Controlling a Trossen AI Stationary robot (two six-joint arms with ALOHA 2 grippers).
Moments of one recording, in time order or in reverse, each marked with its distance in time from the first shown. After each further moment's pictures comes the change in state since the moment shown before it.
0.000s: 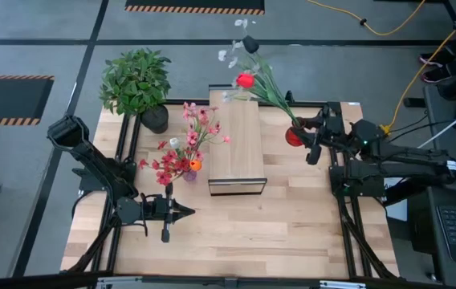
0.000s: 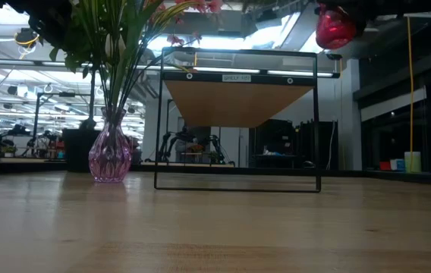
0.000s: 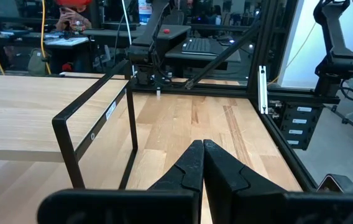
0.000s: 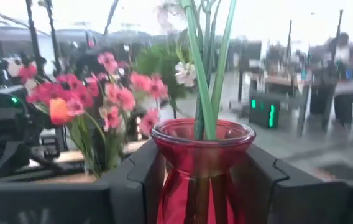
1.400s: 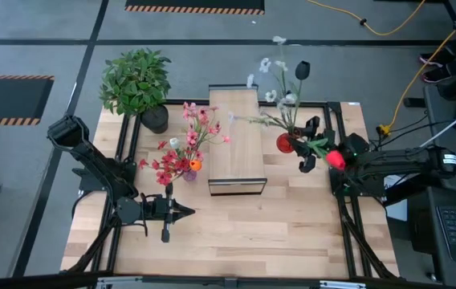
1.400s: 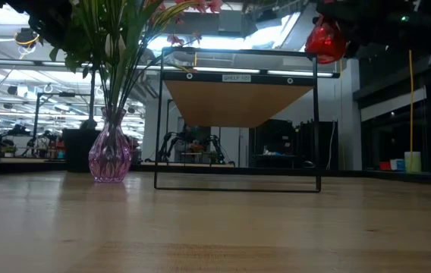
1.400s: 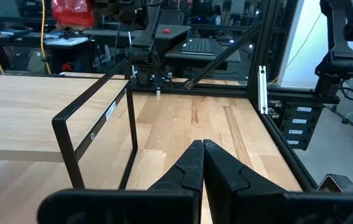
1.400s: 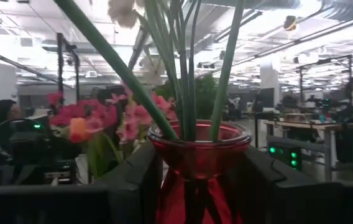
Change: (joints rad) left arm 0.000 0.000 0.000 0.000 0.000 0.000; right arm 0.008 0.160 -0.329 0.737 -0.070 -0.009
